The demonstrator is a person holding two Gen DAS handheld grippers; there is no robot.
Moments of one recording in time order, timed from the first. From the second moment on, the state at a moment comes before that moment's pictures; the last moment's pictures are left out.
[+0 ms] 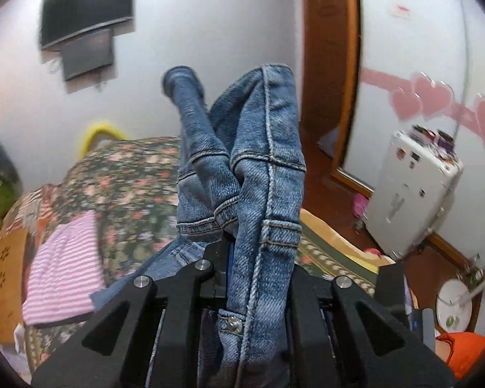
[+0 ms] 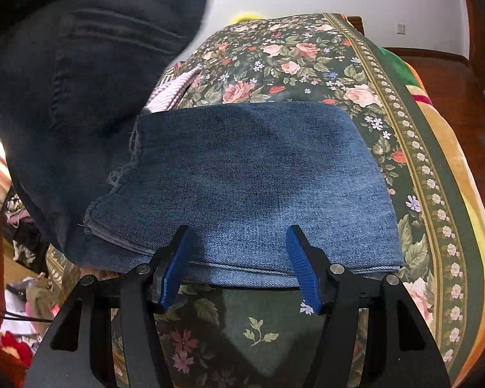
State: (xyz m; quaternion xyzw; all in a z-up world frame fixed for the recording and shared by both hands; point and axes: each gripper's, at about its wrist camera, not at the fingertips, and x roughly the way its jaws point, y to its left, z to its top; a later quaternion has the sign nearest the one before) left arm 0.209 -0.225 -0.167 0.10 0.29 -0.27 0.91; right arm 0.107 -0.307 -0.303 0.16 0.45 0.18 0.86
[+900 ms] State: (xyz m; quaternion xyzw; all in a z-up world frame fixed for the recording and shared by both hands) left arm 0.205 -0.283 -0.298 0.17 0.49 -0.33 0.79; right arm 0.047 -0.418 -0.270 0.23 0.40 0.08 0.89
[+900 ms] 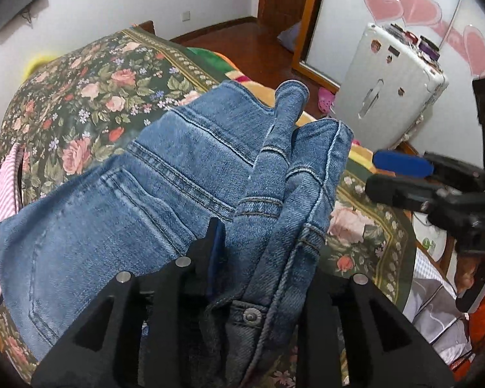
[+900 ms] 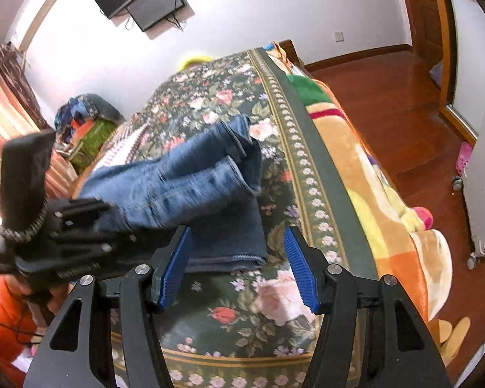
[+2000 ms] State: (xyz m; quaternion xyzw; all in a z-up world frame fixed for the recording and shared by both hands) left arm 0.202 -0.172 -0.207 0.08 0.44 -0.28 0.85; right arm 0.060 -0.398 -0.283 0.16 0.43 0.07 0.89
